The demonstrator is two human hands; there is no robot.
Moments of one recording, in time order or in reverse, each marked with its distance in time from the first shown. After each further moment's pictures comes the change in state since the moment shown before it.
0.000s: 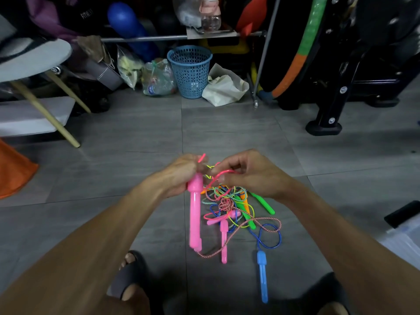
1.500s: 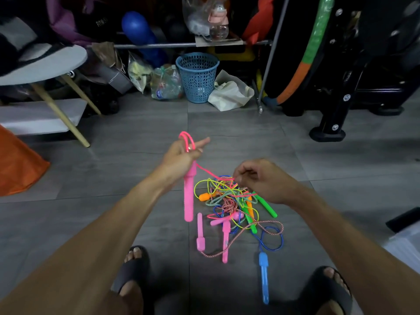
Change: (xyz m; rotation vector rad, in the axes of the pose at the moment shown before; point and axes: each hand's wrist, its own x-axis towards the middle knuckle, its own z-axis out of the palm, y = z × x) left_hand -0.025 0.014 -0.008 0.254 0.259 0.396; right_hand -0.014 0.011 -0.005 -0.311 0.076 -0.010
